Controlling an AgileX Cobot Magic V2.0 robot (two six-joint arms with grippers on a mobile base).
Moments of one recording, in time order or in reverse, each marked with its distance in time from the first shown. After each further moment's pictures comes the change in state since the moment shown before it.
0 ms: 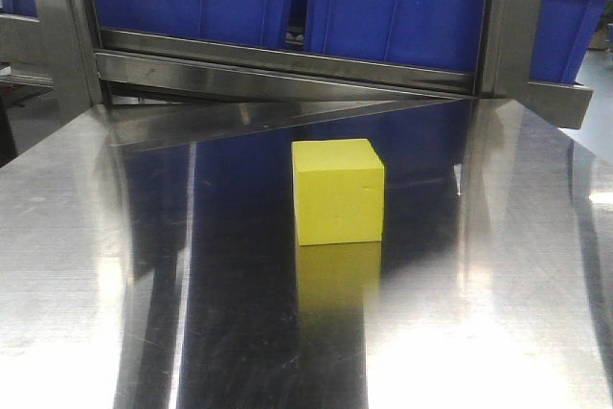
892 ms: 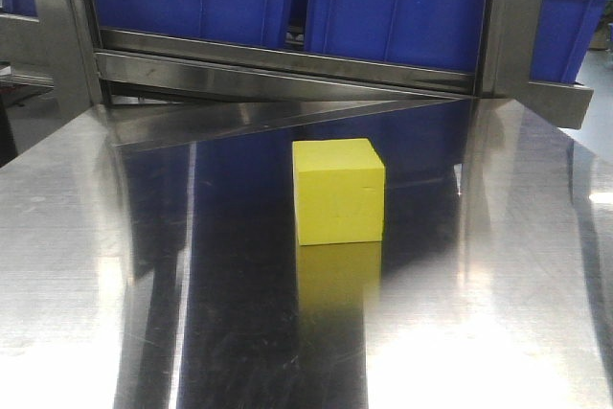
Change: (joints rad) left arm 0.000 0.000 0.000 0.000 0.000 0.000; right arm 0.000 0.000 0.000 0.000 0.002 0.000
